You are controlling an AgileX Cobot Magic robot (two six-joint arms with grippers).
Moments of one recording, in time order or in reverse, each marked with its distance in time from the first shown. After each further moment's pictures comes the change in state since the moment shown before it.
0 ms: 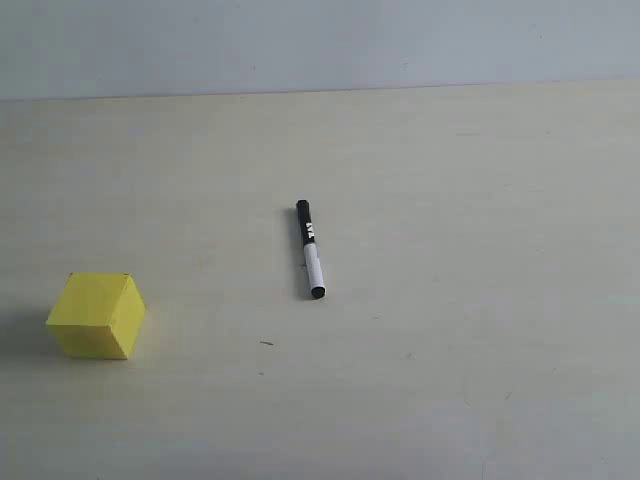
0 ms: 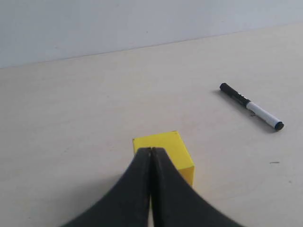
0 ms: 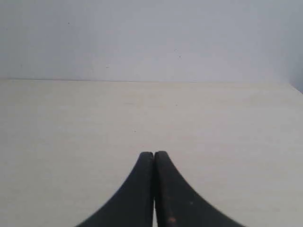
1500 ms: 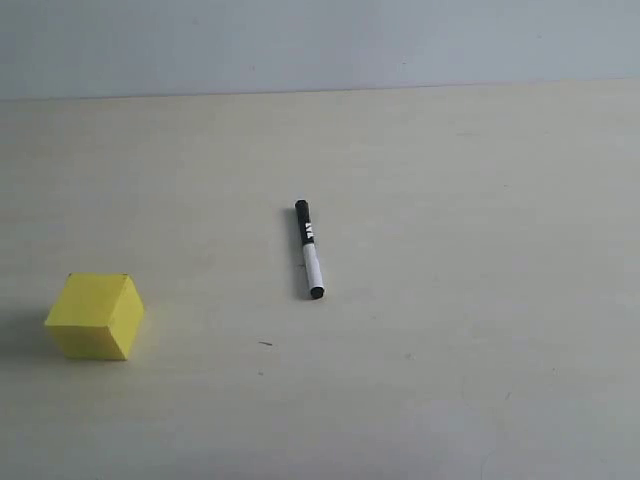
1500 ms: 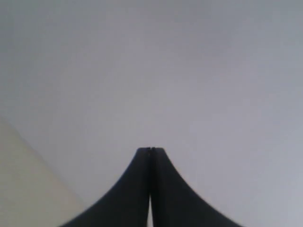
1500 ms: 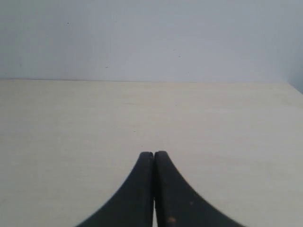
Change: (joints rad) left arm 0.000 0.000 0.000 -0.567 -0.659 -0.339; right arm 0.000 0.000 0.000 0.000 0.000 0.000
